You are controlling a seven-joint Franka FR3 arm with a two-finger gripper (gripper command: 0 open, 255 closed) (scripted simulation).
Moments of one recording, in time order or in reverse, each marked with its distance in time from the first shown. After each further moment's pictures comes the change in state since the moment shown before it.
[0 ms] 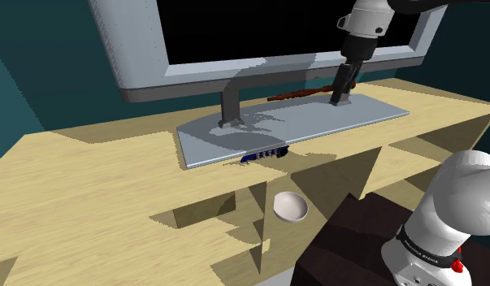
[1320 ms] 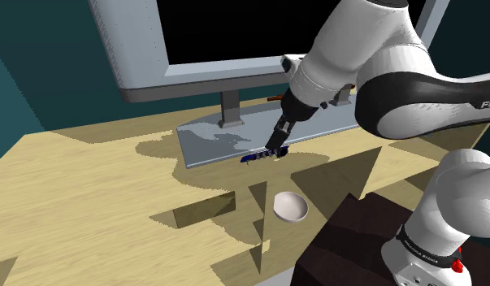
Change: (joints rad) arm 0.095 0.068 0.480 -0.209 -0.046 0.634 0.278
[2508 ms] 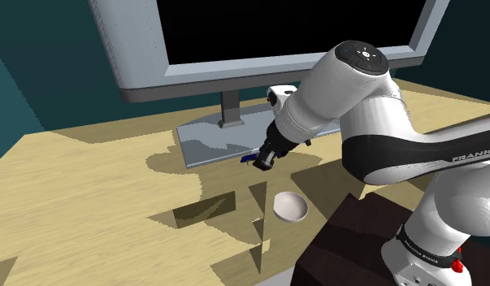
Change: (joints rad) arm -0.056 0.080 0.161 -0.069 -0.075 0.214 0.128
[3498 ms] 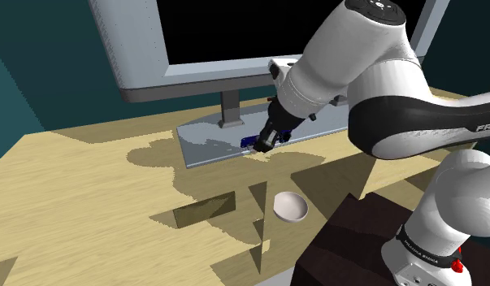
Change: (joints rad) arm 0.022 -0.029 -0.054 0.105 0.019 -0.135 -0.060
